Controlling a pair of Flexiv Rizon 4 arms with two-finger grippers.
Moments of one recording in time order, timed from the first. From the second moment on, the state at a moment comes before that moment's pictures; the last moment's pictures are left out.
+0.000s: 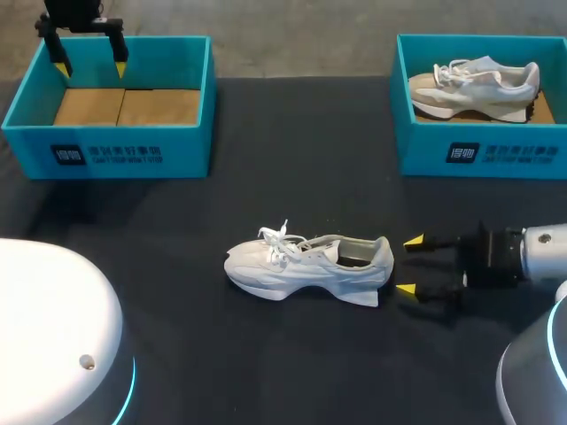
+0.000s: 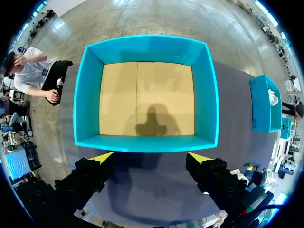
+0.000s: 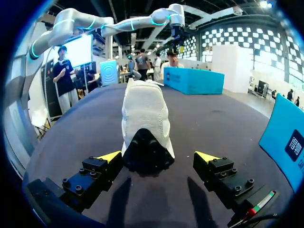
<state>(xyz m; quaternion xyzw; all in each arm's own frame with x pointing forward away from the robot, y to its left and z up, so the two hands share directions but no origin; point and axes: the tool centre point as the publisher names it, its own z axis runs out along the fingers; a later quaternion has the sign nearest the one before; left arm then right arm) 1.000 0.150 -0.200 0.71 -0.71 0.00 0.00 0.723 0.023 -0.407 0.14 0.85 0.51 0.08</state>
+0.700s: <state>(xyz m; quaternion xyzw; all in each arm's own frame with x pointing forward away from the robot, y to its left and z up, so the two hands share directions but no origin) 1.000 0.150 -0.200 0.71 -0.71 0.00 0.00 0.720 0.047 -0.416 0.14 0.83 0.54 0.07</state>
